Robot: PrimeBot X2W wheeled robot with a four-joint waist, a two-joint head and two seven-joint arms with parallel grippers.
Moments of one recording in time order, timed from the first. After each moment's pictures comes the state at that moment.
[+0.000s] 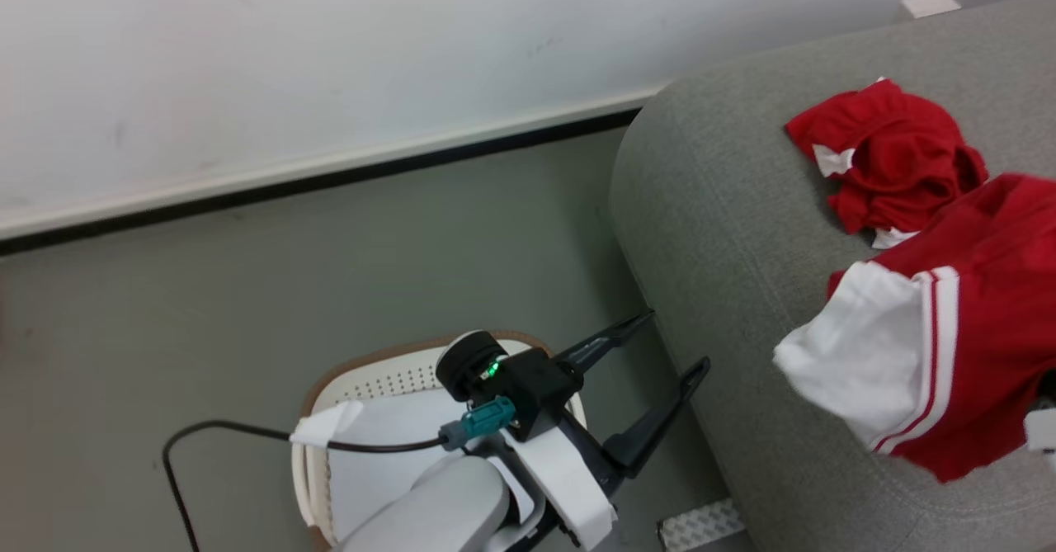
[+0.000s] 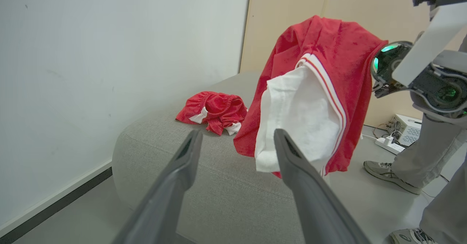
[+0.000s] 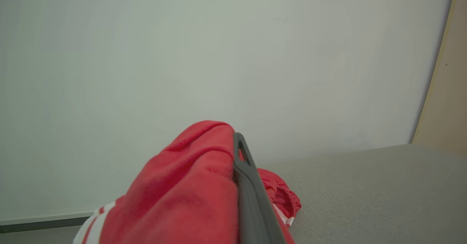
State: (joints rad) left arm -0.60 0.14 -0.88 0.31 -0.45 -0.12 -0.26; right arm -0.22 -0.27 -0.09 0.01 0.42 0.13 -0.15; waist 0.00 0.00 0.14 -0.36
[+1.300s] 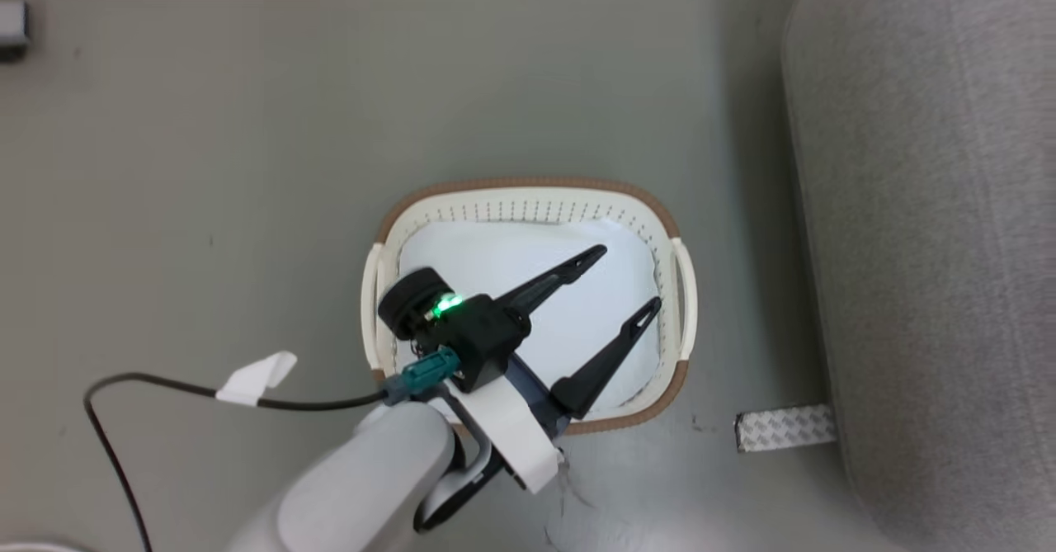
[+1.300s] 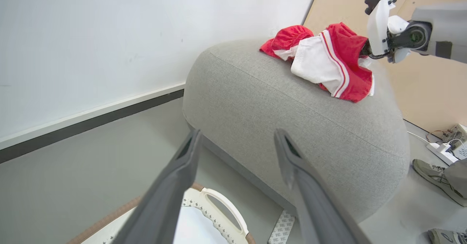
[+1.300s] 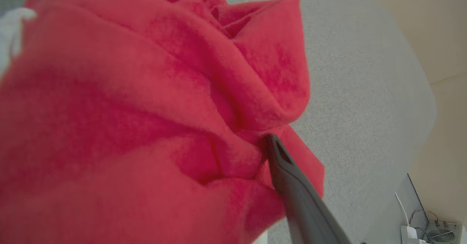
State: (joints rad) left arm -0.71 0.27 -0.88 0.24 -0.44 -0.13 -0.26; right arm -0.75 -0.47 -0.43 0.69 -0.03 0.13 0.42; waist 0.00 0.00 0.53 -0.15
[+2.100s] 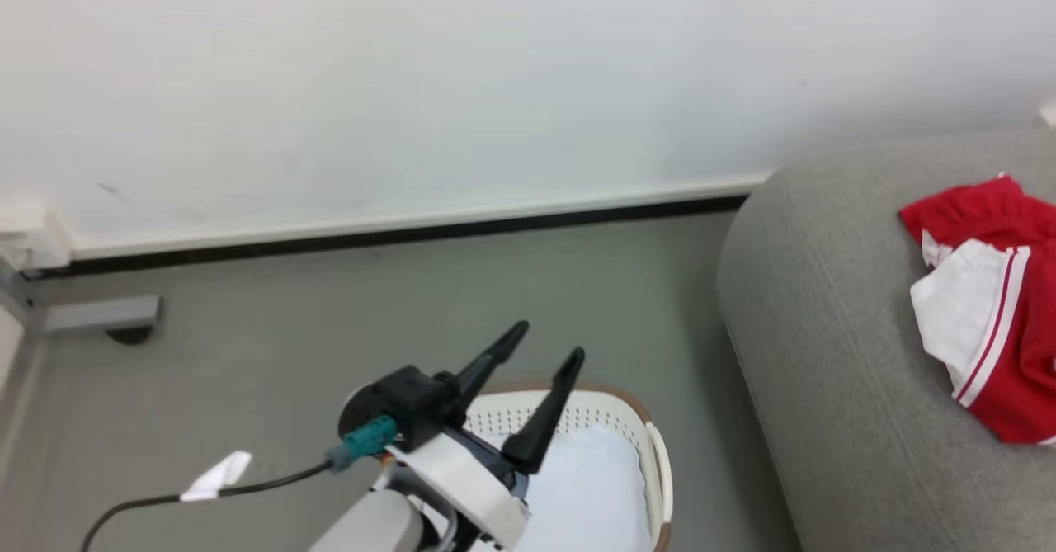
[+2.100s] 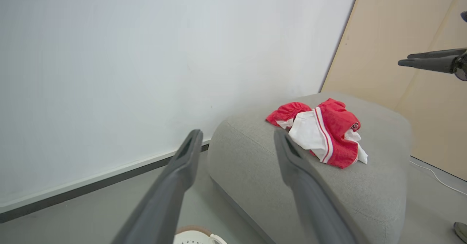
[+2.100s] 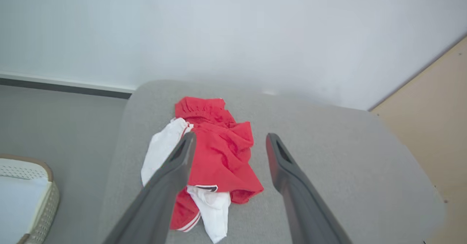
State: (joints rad) left arm -0.43 0.17 -0.66 0.30 -0.48 -0.11 -0.26; right arm -0.34 -0.73 -0.06 0.15 0.47 0.13 0.55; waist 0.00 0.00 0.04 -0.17
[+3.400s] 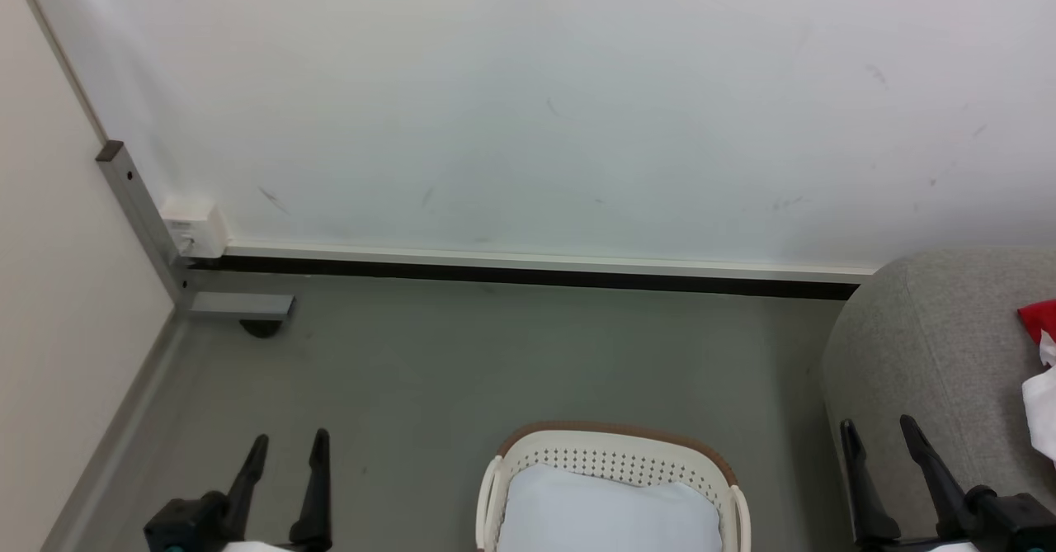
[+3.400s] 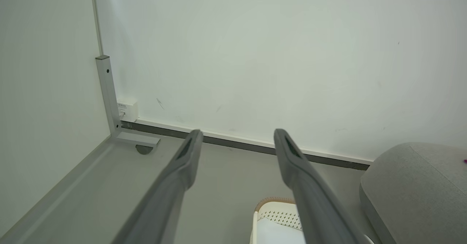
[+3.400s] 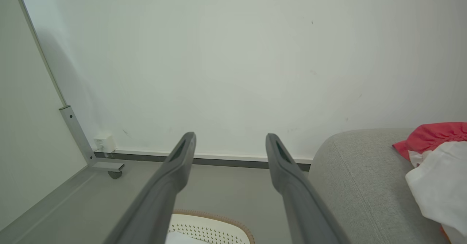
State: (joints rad) left arm -0.06 0.07 0.01 0.33 -0.21 -0.12 -0.26; right arm -0.05 -0.12 0.09 0.29 0.33 0.13 -0.26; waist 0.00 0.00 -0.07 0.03
